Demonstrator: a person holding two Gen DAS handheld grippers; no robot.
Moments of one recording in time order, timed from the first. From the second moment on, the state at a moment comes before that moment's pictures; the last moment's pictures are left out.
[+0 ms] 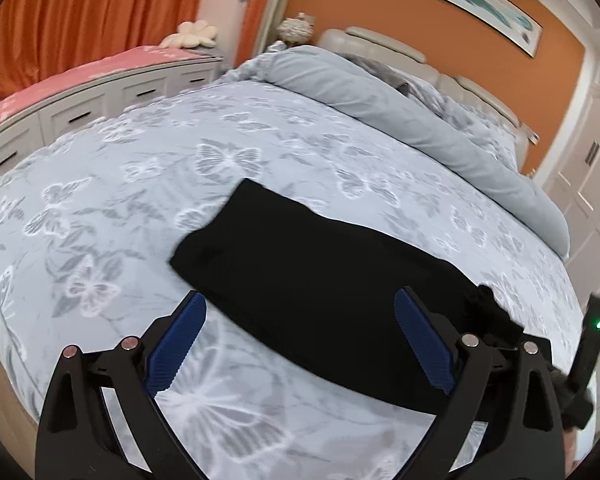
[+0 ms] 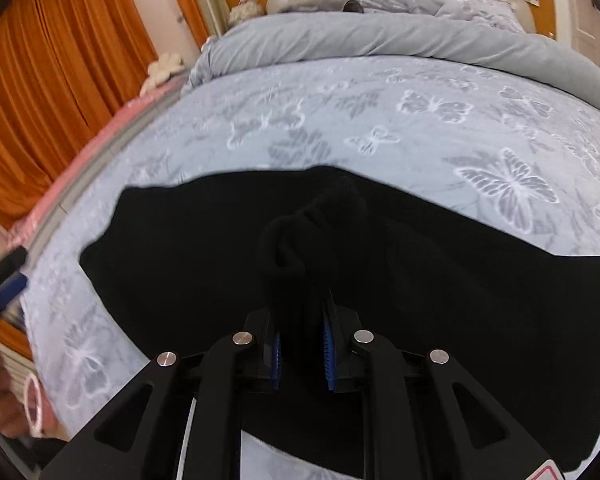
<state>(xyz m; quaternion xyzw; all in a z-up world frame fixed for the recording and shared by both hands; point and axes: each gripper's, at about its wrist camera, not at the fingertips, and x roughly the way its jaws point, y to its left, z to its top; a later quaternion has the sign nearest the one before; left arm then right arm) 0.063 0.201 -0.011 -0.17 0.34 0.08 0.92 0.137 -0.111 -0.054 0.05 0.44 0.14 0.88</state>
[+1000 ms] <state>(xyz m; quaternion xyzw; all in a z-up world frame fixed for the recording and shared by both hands) 0.149 0.308 -0.115 -0.35 0.47 0.11 0.80 0.065 -0.238 -0.006 0.04 0.39 -0.01 0.92</state>
